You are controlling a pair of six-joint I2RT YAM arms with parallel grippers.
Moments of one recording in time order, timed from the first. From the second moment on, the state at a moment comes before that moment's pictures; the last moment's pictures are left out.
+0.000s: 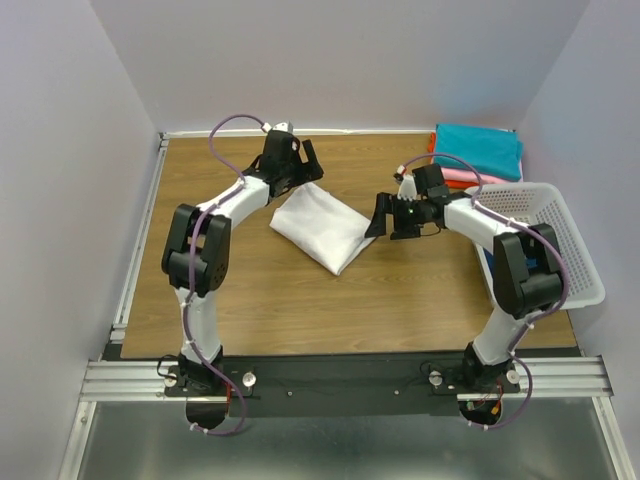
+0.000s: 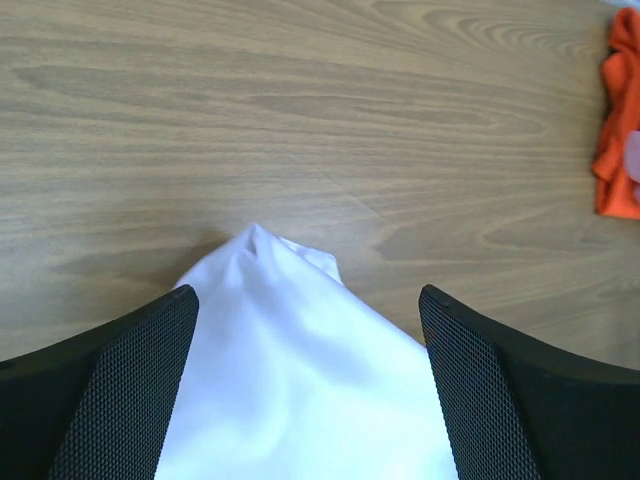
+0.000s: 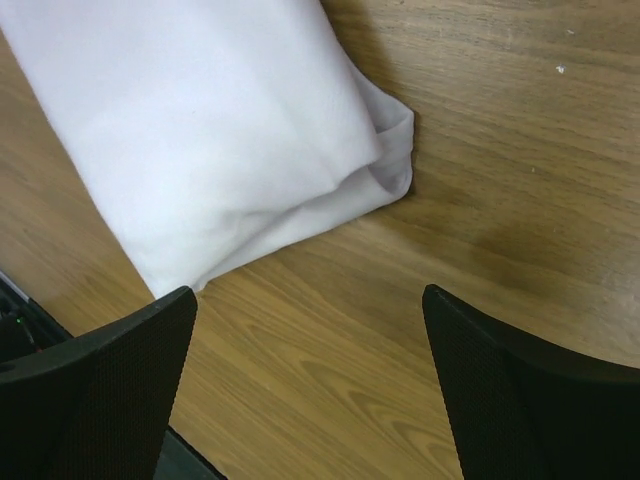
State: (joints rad) left arm -0.35 2.03 1.52 -0.08 0.04 -0.57; right arm 0.28 1.78 1.14 -0.36 -0.49 0.28
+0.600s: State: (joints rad) left arm -0.37 1.65 1.17 0.04 -0.07 -0.53; right arm 0.29 1.56 1.01 -0.20 -0.51 0.25
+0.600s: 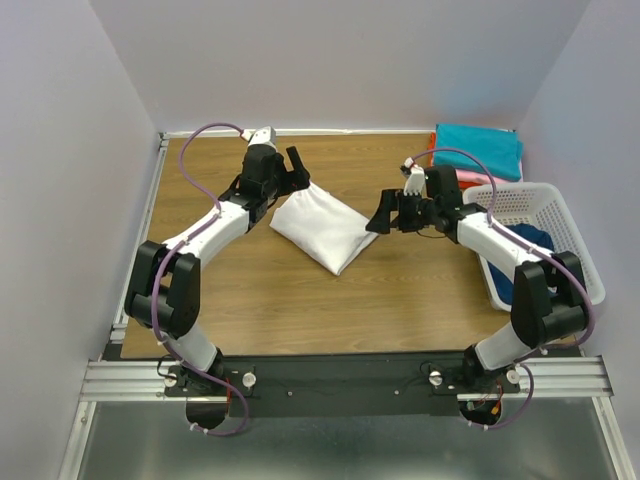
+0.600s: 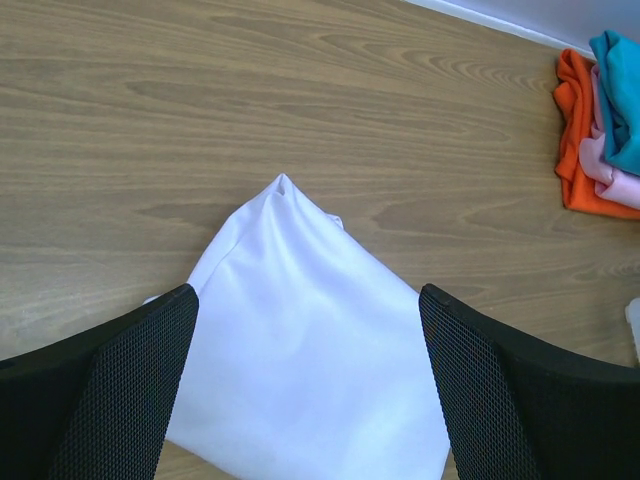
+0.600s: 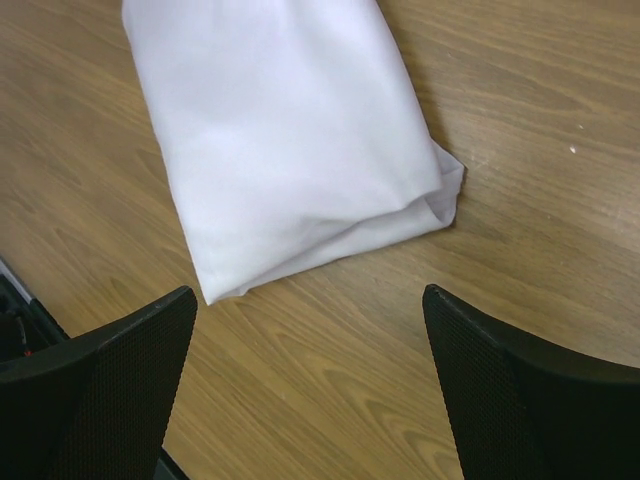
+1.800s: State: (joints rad) left arm -0.52 1.68 0.77 0.31 0.12 -0.63; right arm 0.49 1.91 1.15 -0.02 -0.38 0.33
